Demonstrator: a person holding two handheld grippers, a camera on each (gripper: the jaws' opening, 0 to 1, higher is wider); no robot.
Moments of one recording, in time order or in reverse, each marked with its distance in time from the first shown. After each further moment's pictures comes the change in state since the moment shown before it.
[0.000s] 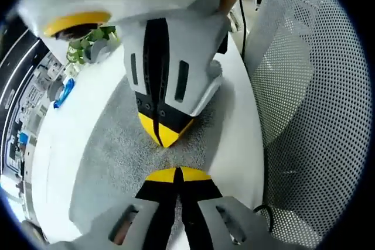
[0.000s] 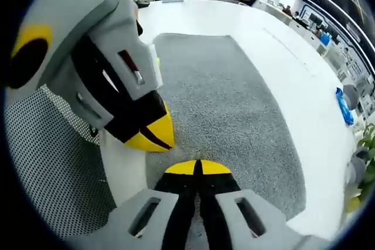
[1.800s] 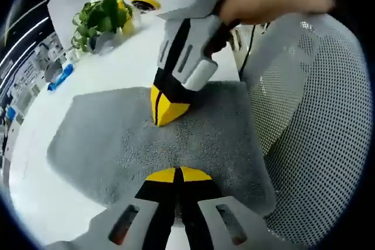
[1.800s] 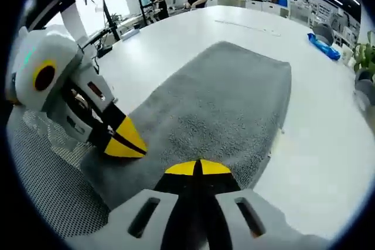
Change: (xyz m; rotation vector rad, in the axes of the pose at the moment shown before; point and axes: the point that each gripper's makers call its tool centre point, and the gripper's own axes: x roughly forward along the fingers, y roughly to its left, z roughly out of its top) left arm -0.003 -0.014 0.007 -0.255 -0.128 -0.112; right arm -0.013 -0.018 -0.019 0.368 -0.125 -0.025
